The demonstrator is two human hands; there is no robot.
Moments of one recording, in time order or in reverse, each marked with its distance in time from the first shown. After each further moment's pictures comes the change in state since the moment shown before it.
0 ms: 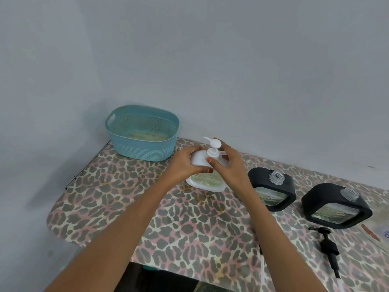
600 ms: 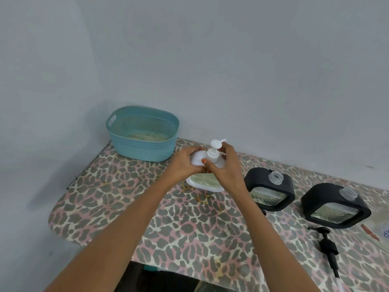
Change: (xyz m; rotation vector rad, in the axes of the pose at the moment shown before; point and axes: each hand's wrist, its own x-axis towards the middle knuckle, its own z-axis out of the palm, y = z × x) left_hand -0.003 0.005 -0.001 -0.021 -0.009 0.014; right_hand -0.002 -0.001 0.011 0.018 0.087 0.049
